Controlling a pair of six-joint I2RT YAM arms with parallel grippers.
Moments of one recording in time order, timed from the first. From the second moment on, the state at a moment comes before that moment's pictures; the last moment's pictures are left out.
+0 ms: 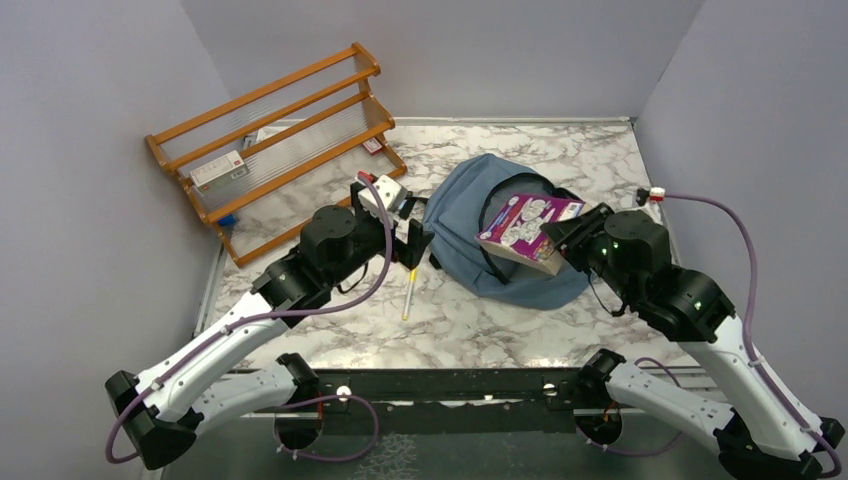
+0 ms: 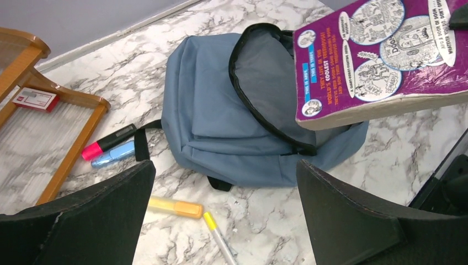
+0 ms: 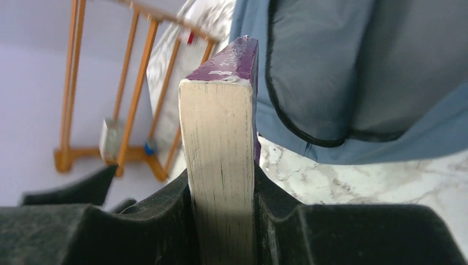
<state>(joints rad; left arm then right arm) -0.82 0.90 0.94 -0.22 -0.07 -0.07 0.70 0.75 1.13 -0.81 0.39 1.05</state>
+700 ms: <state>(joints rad) -0.82 1.24 1.09 -0.16 -0.04 -0.17 0.70 0.93 1.34 -0.97 0.93 1.20</state>
